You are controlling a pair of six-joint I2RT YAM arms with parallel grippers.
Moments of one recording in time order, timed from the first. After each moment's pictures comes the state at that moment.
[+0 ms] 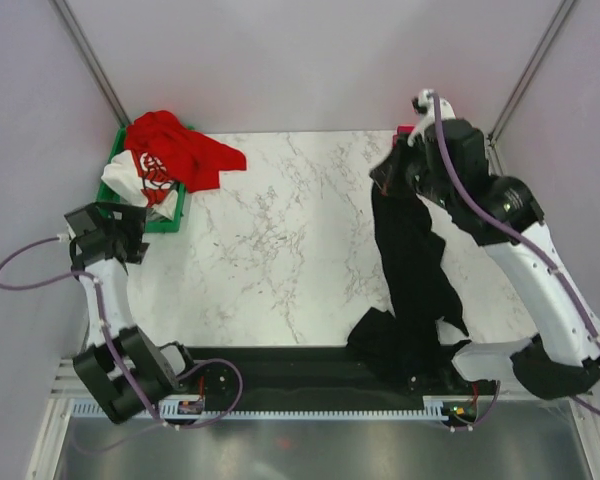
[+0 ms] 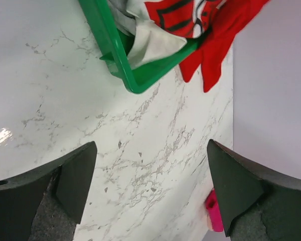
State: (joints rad) left arm 0.53 1.21 0.87 -0.37 0.25 -0.98; right arm 0.56 1.20 1.60 -0.88 0.14 0.52
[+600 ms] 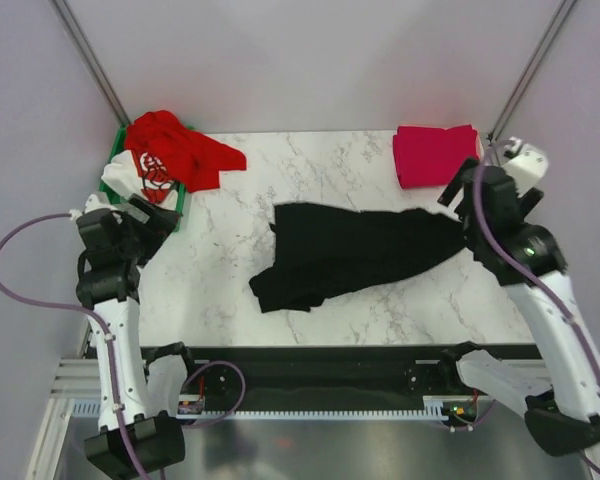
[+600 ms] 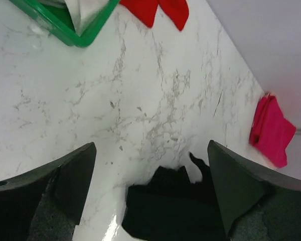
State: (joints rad) left arm 0.37 0.80 0.91 -0.61 0.24 -0.68; right arm 0.44 1.00 1.47 -0.90 0.79 0.55
